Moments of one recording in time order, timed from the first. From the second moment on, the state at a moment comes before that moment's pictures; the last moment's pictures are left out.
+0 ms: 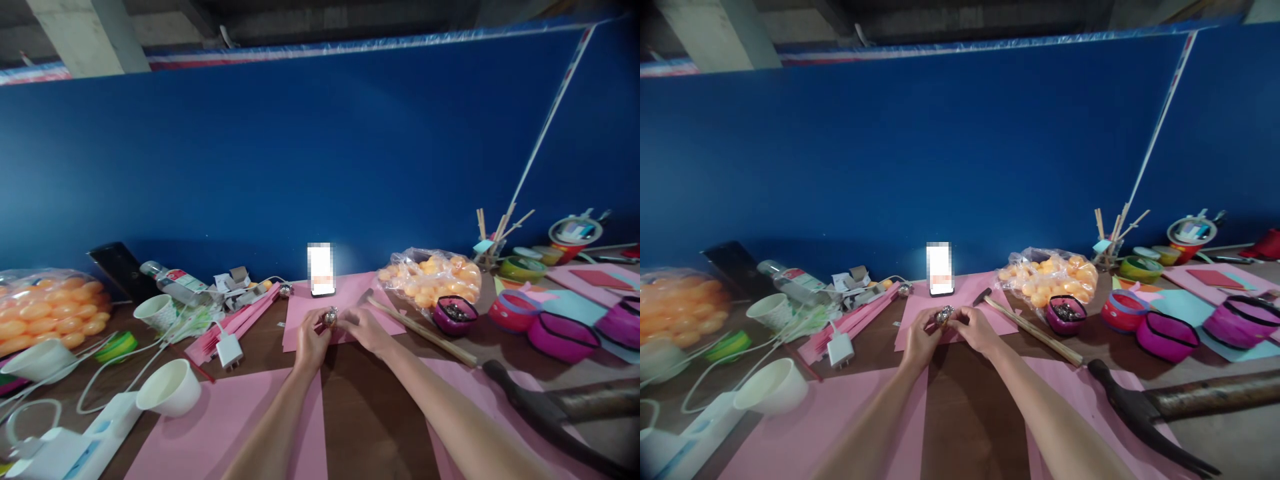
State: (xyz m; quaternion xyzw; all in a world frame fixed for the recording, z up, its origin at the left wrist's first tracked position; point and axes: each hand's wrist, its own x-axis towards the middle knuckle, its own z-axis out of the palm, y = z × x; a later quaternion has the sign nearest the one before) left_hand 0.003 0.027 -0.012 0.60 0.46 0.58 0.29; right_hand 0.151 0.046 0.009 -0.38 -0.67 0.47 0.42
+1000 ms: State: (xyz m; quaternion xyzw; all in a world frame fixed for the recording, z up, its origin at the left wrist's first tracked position) left_hand 0.005 0.025 -0.009 0.61 0.46 0.57 0.29; right_hand 0.152 0.041 0.014 -0.37 -0.62 0.56 0.39
